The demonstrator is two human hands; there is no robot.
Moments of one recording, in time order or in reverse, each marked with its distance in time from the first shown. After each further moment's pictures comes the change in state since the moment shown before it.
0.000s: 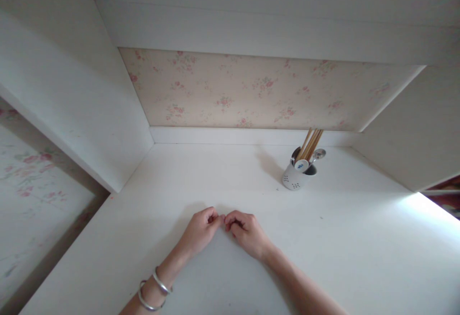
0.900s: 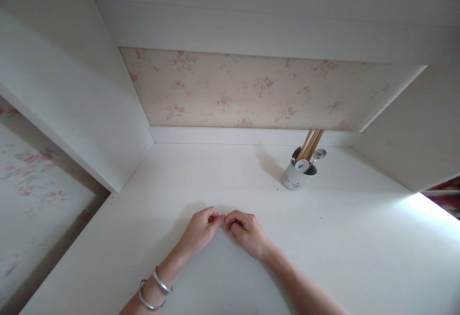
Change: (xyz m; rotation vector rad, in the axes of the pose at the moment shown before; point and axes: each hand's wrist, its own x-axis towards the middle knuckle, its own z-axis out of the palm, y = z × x) left_hand 0.002 -0.002 0.000 -0.009 0.004 0.000; right_hand 0.001 0.003 0.001 -0.002 0.004 -0.018
